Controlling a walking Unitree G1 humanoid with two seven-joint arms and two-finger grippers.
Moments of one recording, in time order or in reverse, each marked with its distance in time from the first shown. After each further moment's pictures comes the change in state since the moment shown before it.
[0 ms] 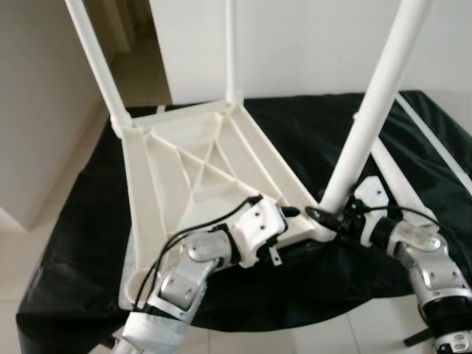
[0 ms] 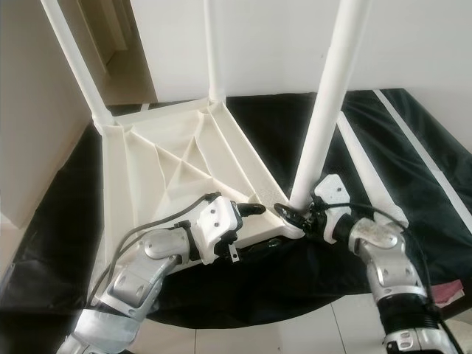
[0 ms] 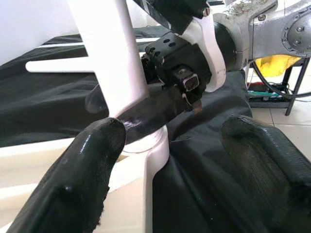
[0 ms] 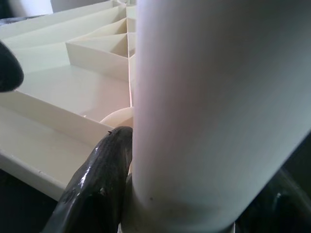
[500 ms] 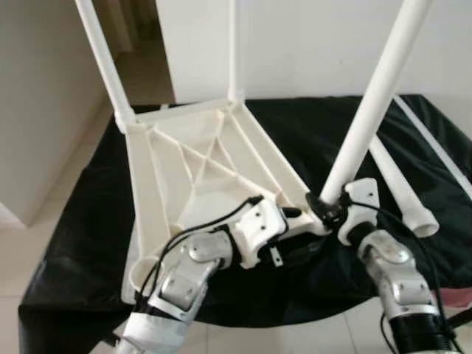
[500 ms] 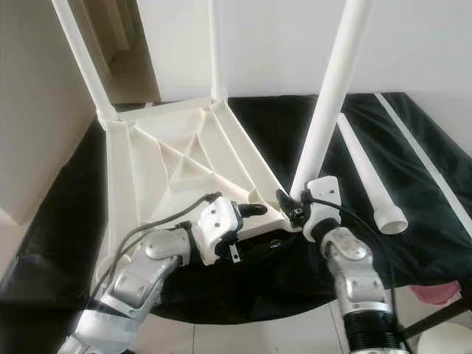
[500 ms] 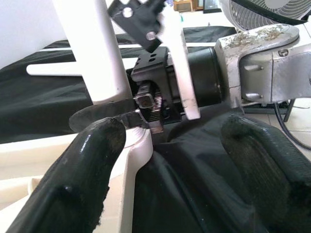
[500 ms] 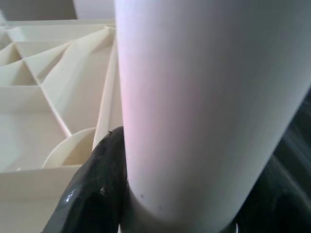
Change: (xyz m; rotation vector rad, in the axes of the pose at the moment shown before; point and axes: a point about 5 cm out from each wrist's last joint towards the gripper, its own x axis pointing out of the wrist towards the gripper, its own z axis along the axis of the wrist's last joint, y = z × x) left arm 0.001 -0.001 0.001 -0.010 -0.011 -0.003; right arm 0.016 0.021 0.000 0.178 -0.025 -0.567
